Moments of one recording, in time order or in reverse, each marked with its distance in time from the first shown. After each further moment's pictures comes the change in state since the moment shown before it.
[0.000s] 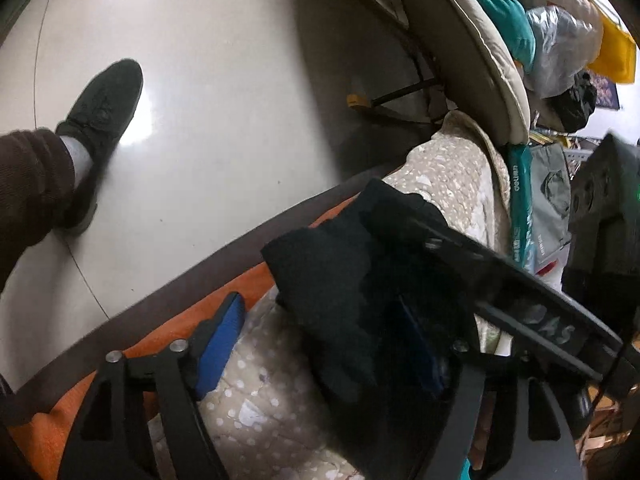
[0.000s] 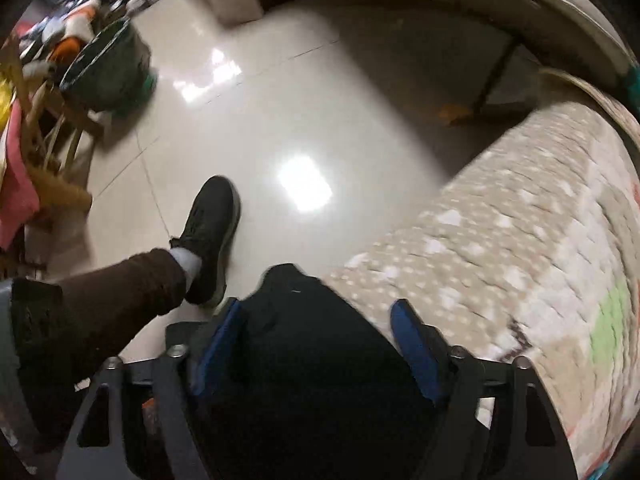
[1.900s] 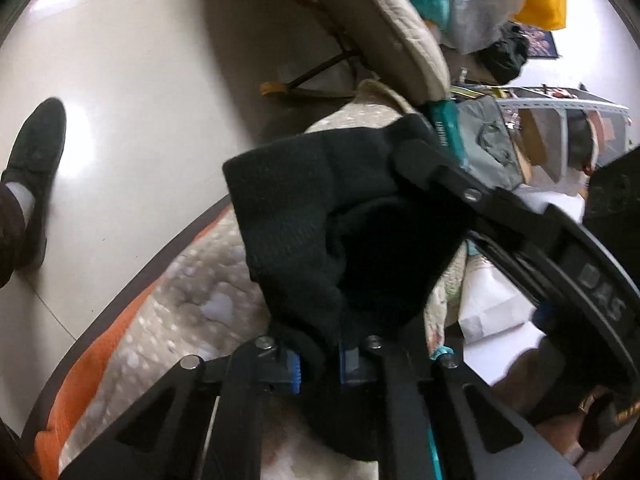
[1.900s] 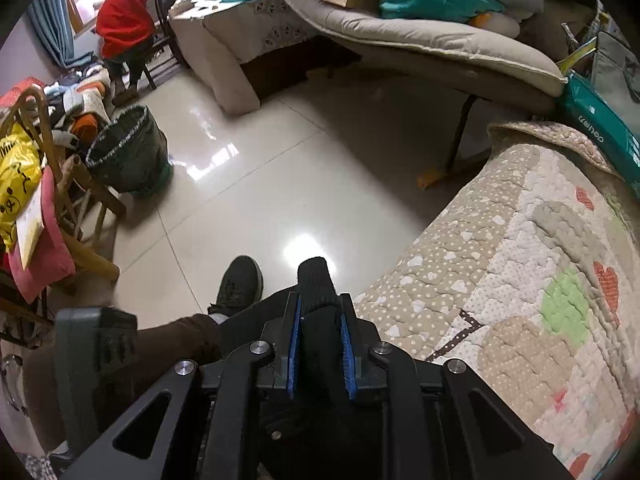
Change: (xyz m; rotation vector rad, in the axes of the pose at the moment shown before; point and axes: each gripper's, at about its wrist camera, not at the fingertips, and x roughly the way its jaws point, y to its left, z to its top) left arm -0.024 -0.049 -0.012 0.191 0.048 -0.207; right arm -0.108 -0.005 -0.031 0.158 -0.346 0.021
